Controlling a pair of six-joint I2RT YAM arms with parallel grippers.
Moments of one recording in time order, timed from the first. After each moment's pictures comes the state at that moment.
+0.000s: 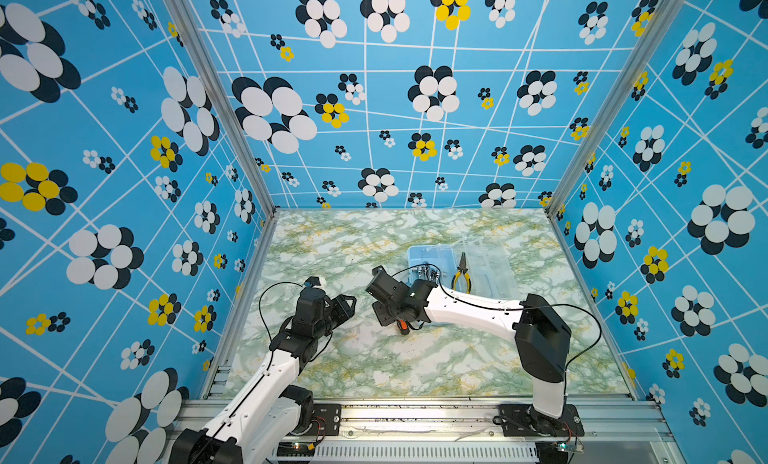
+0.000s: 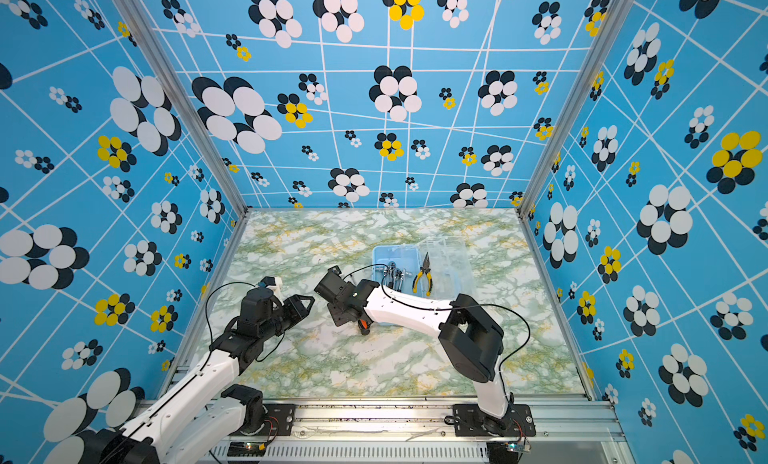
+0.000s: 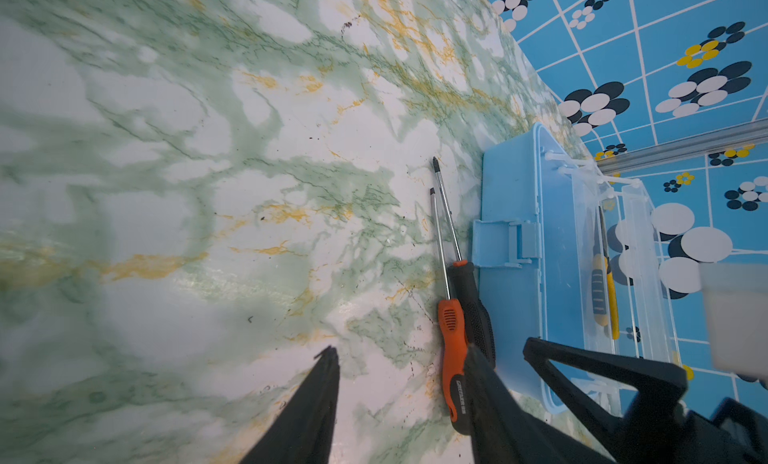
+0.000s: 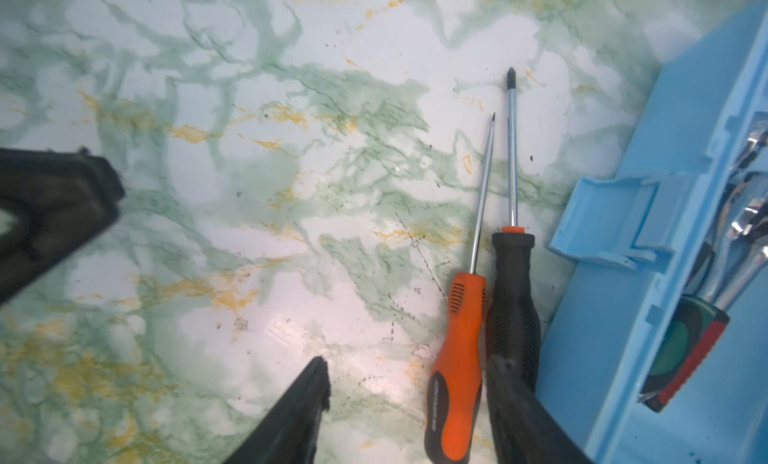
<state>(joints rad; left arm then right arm) -0.25 0.89 0.39 -0.10 0.21 -0.83 1.06 1.96 1.52 -0.67 0.27 0.46</state>
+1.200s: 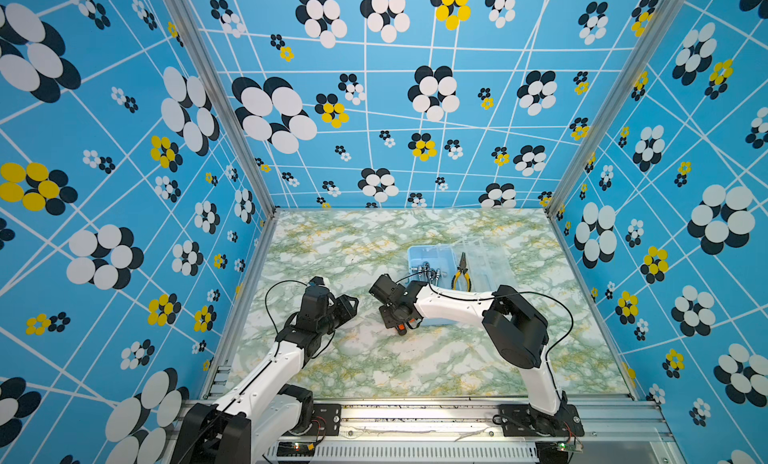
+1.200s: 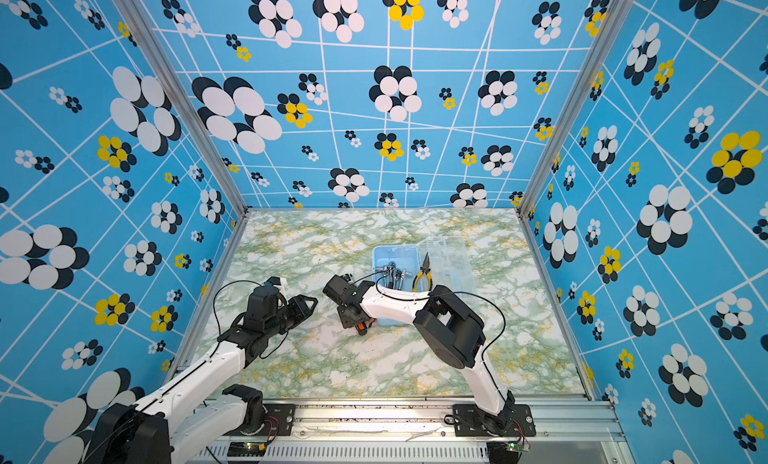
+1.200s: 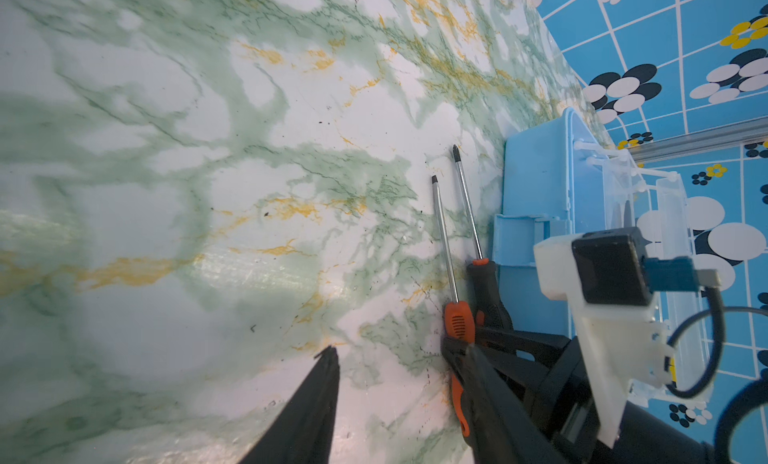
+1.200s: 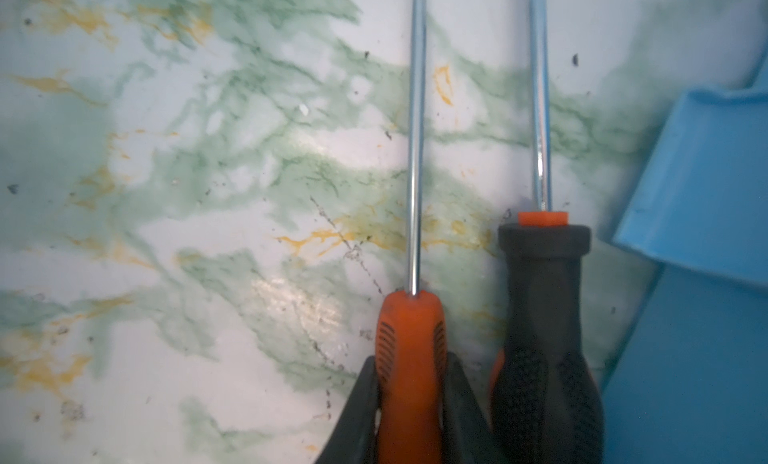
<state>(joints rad) -0.25 1.00 0.39 -0.05 0.22 -0.82 0.99 2.10 1.50 -0.62 0.17 0.51</state>
